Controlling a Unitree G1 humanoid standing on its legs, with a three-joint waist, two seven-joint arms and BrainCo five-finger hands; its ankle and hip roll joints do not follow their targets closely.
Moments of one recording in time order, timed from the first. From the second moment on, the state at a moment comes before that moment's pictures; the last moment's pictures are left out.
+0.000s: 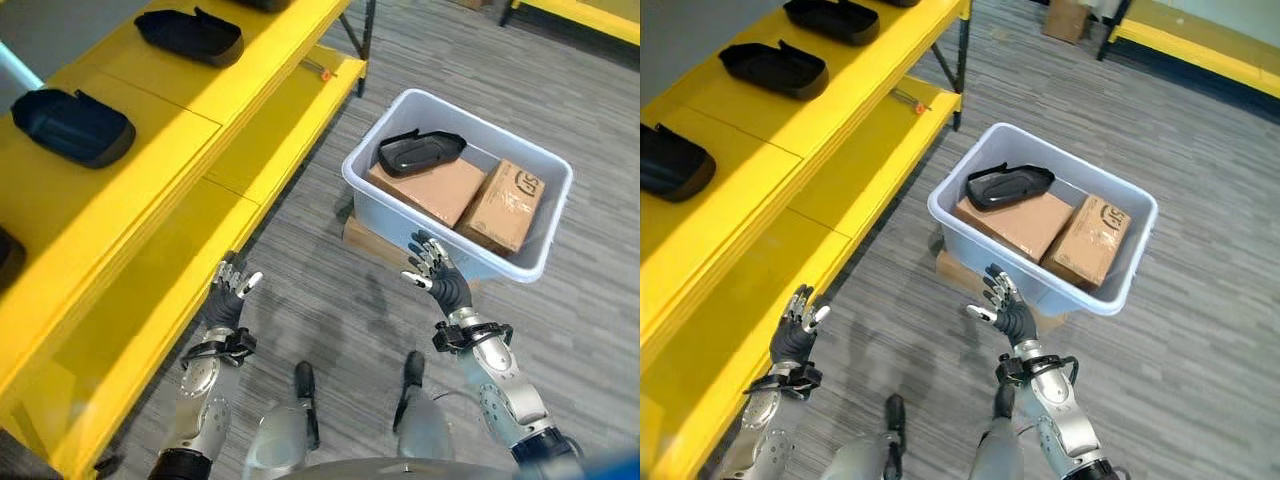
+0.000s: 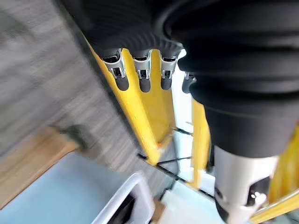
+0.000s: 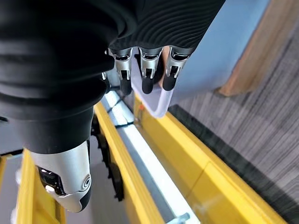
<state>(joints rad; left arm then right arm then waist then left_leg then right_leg) 0.14 0.26 -0.11 0.12 -0.71 -0.24 0.09 -0.04 -0.30 0.26 0.03 0.49 -0.14 -0.05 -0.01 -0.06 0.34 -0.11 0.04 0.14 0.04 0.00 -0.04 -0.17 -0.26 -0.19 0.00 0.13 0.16</state>
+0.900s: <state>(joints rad) 0.04 0.25 -0.13 0.14 -0.72 -0.23 0.12 -0.06 -0.33 0.25 0.13 0.41 -0.19 -0.14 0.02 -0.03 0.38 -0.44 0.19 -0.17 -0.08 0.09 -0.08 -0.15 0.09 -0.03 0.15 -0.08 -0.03</state>
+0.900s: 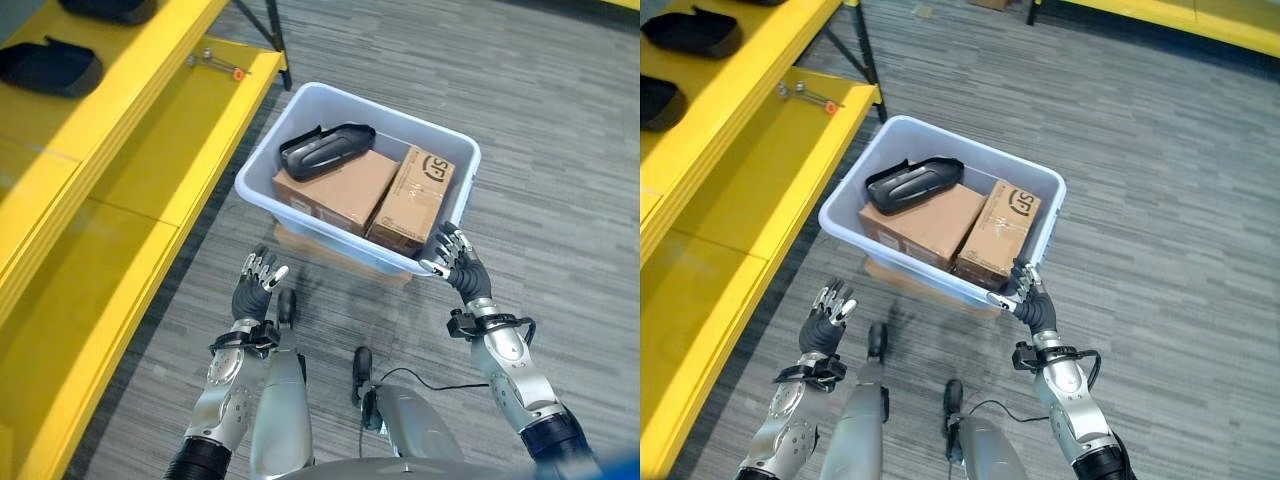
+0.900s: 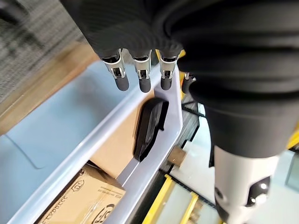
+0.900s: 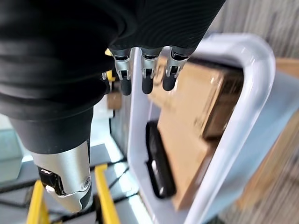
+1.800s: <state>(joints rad) -0.14 0.39 -0.07 0.09 -0.58 -0.27 0.25 -0.08 -0.29 0.28 0.11 0.41 -0.17 -0.11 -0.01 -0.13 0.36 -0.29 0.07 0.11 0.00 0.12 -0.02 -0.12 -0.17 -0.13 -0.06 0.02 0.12</state>
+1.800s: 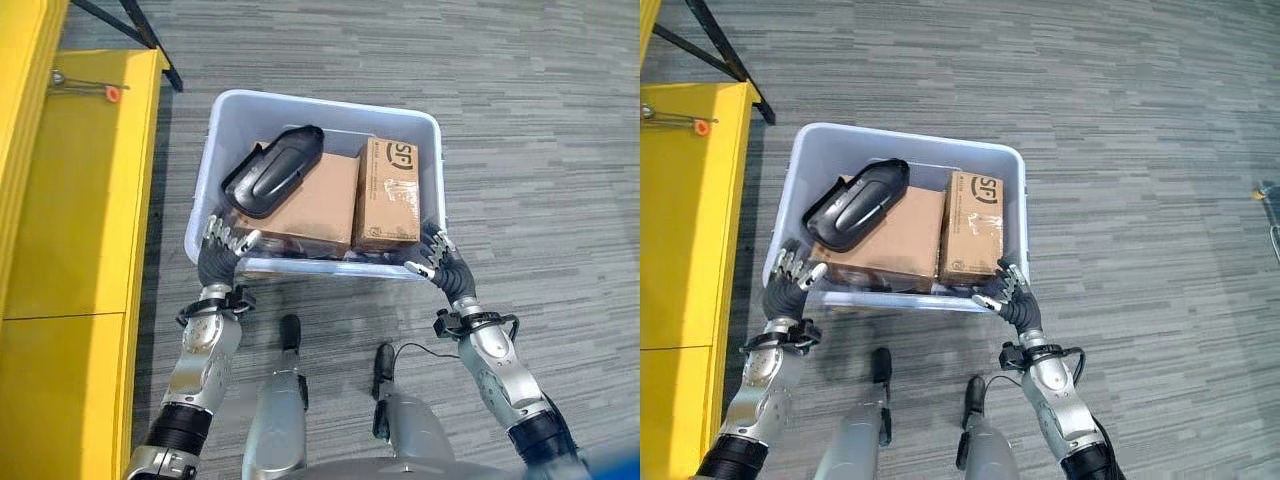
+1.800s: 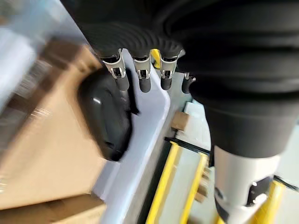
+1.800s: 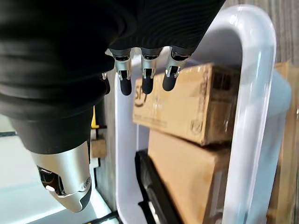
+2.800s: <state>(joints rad) -0.80 0.91 -0.33 0.74 -0.06 -0.23 0.51 -0.05 -0.41 0.40 0.02 0.46 -0.26 -0.04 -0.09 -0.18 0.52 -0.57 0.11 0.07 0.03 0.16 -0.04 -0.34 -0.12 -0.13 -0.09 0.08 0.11</state>
